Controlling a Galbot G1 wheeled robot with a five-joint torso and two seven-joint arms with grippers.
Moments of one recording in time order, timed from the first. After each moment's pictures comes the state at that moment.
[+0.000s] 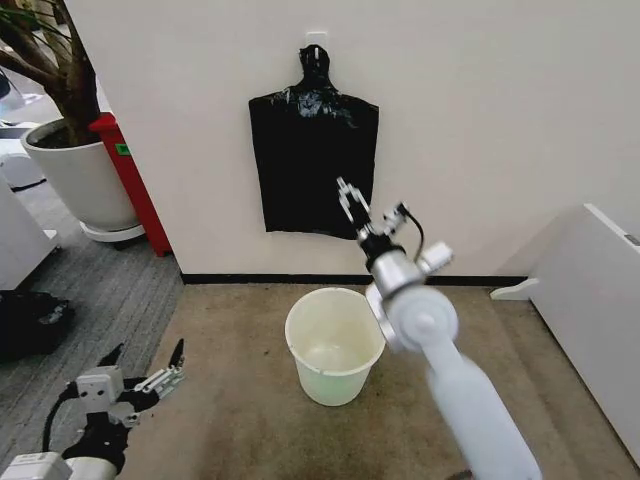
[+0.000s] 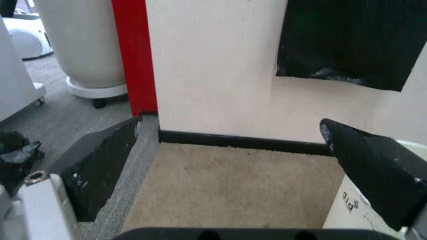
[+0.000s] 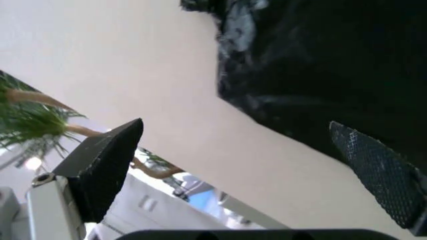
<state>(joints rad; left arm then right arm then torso) 2.10 -1.24 -0.85 -2.50 -0.50 0.03 -0.15 -0.72 1.44 0.09 1.94 1.40 -0.03 0.36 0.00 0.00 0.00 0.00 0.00</state>
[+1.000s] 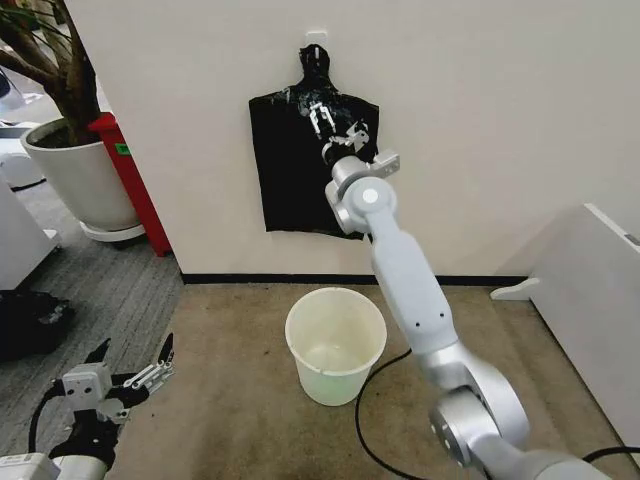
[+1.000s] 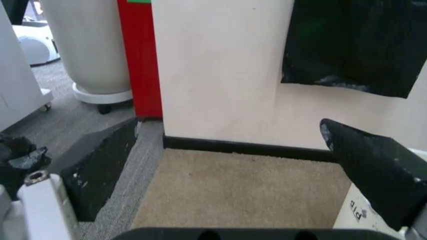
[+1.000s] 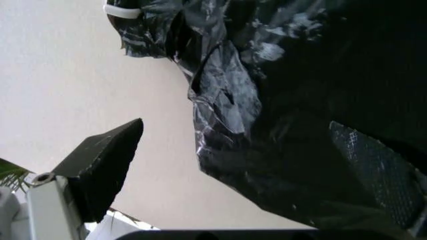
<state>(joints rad) 2.09 -1.26 -0.87 -2.50 -0.50 0.03 -0.13 -0.28 1.61 0.15 1.36 1.44 -0.06 0.32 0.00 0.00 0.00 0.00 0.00</state>
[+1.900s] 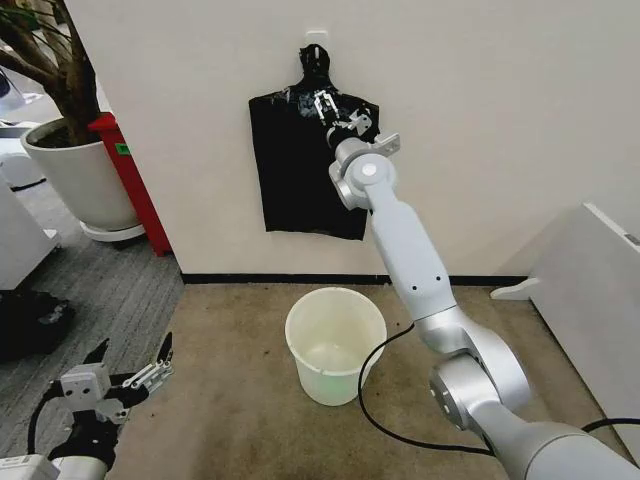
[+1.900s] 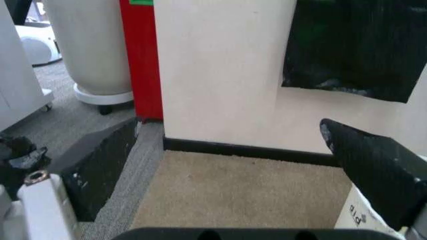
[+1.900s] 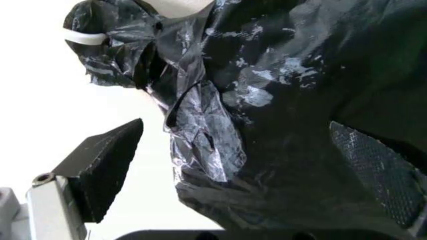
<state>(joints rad) 2.08 -1.28 -0.87 -2.50 -0.49 0.03 -0.12 -0.18 1.61 0.15 1.23 1.44 -0.06 0.34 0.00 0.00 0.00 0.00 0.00</state>
